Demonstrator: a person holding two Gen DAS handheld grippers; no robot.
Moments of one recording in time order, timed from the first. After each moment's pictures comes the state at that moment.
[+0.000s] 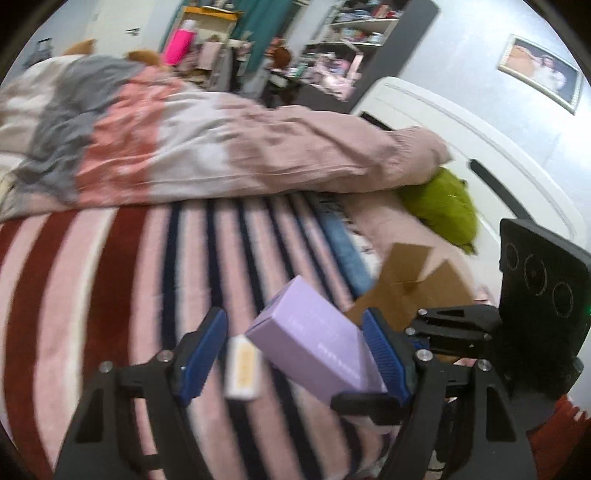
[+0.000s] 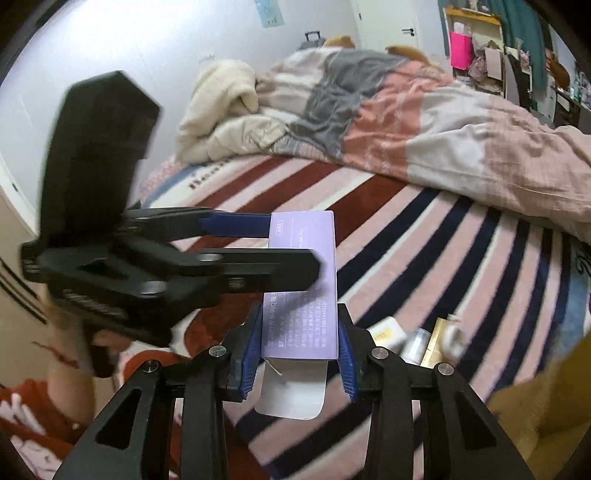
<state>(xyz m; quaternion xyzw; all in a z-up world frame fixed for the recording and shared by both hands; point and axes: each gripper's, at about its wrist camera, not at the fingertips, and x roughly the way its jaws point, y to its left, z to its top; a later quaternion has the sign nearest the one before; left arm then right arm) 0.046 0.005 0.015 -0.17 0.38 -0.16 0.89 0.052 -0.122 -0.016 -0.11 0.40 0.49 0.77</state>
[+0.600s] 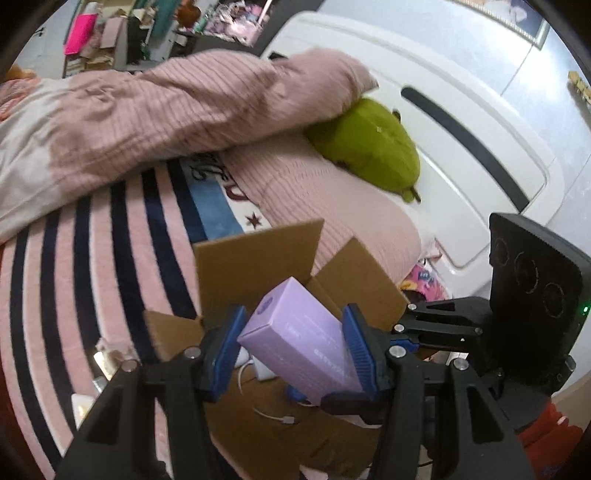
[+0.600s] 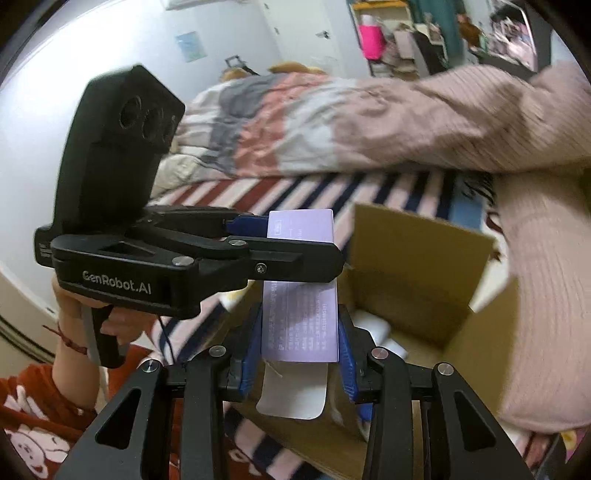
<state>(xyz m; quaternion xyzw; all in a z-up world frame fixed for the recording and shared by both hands) 0.136 -0.190 0.014 -0.11 0.44 -0.30 0.84 0.098 -0.316 -0.008 -0.05 0.44 0.38 0.81</state>
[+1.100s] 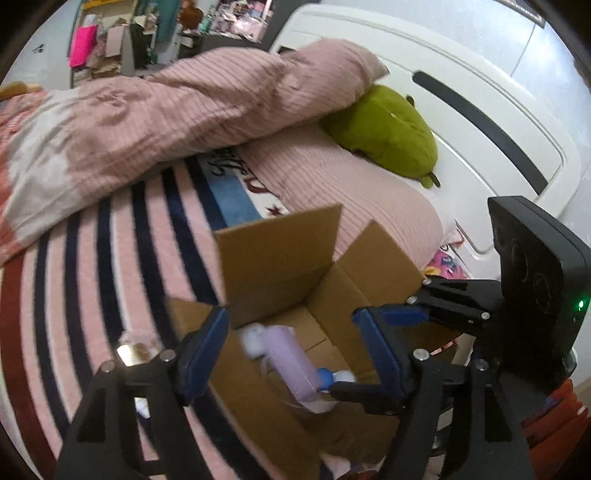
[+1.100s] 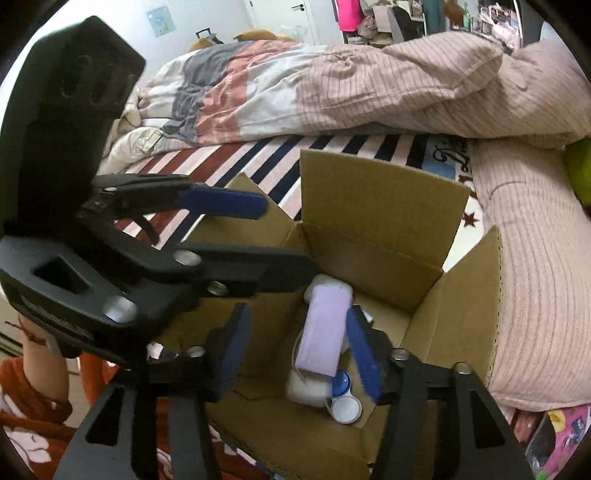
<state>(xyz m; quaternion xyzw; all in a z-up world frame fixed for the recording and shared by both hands) 0.123 -0.174 0.019 -0.07 0.44 -0.25 0.86 0.104 -0.317 -0.024 -0.09 0.47 0.33 0.81</state>
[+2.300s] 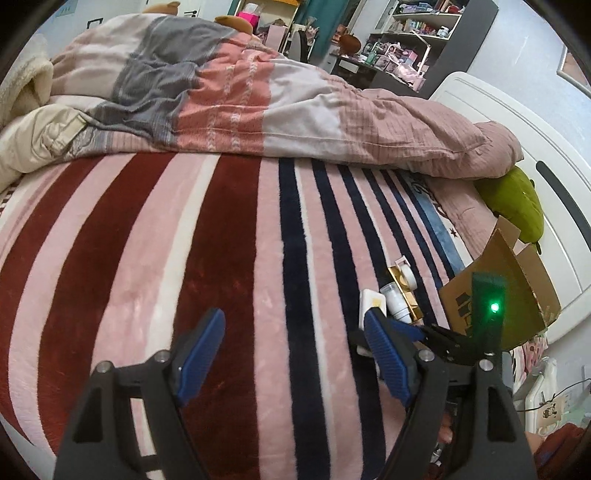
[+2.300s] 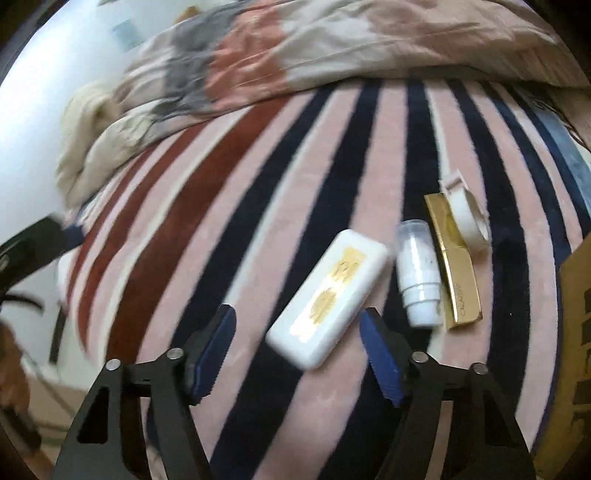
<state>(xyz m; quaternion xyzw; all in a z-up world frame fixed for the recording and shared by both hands) 0.009 0.104 -0.068 -0.17 0.43 -0.03 0.89 0.092 -0.089 -0.159 0.00 0.49 0.27 0.83</state>
